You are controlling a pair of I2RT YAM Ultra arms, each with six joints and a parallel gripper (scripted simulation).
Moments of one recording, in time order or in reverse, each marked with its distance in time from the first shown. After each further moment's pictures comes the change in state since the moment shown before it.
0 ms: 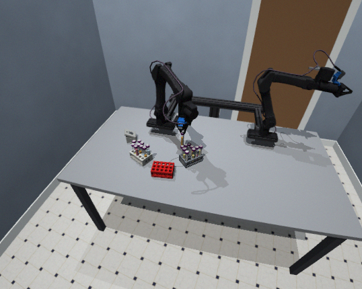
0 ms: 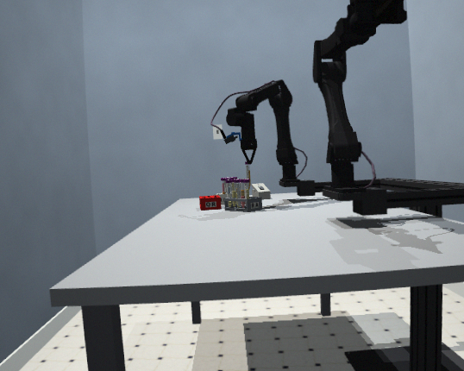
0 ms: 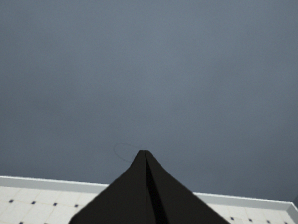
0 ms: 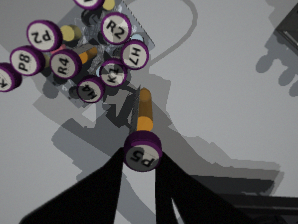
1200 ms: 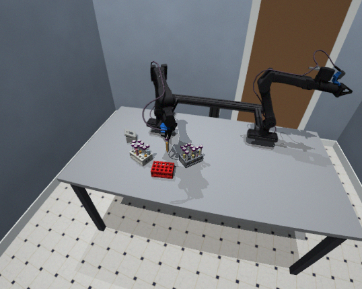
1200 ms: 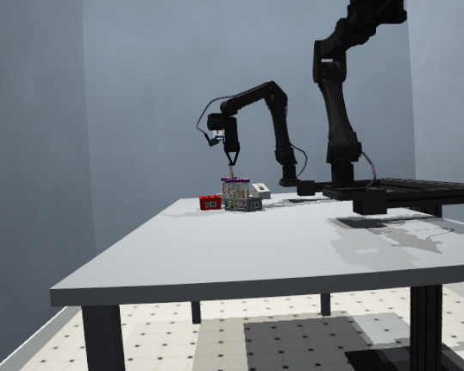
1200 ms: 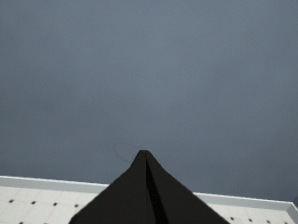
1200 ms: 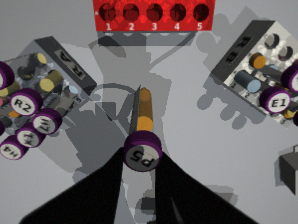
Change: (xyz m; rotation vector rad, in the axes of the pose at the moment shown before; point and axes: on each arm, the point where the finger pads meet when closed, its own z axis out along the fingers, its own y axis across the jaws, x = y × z) left arm 0.000 0.000 0.000 0.000 0.000 0.000; right arm -0.073 -0.073 0.003 0.001 0.007 -0.003
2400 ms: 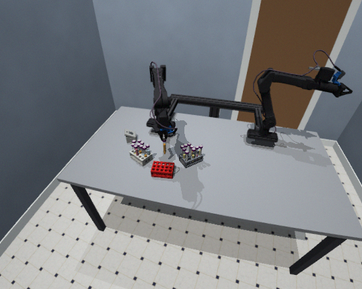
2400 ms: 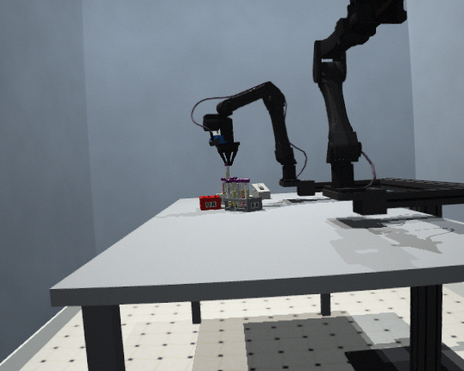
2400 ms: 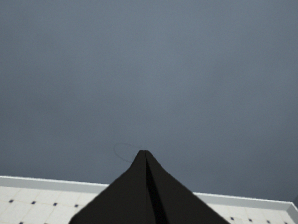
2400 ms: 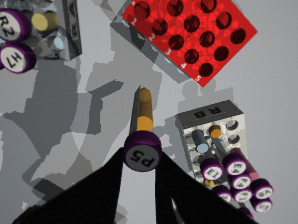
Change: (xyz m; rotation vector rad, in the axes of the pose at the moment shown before) left arm 0.000 0.000 0.000 0.000 0.000 0.000; right arm -0.020 -0.018 0.000 0.001 -0.003 -0.696
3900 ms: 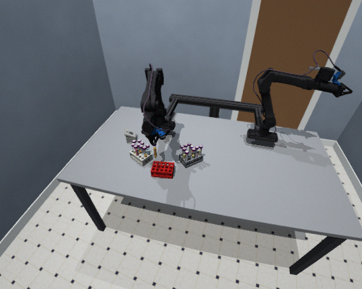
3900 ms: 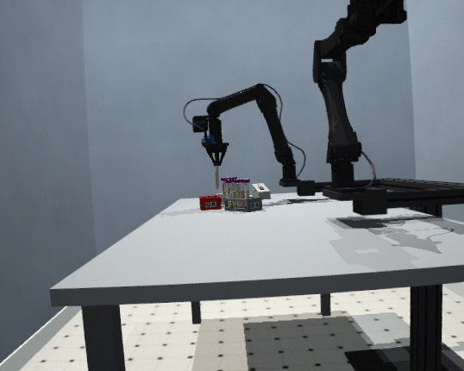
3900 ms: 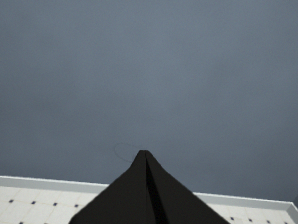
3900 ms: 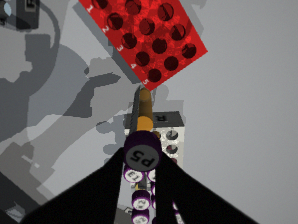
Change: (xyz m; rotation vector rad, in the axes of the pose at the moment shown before) left arm 0.000 0.000 0.000 0.000 0.000 0.000; right arm -0.014 -0.066 -0.003 0.001 -0.004 -0.253
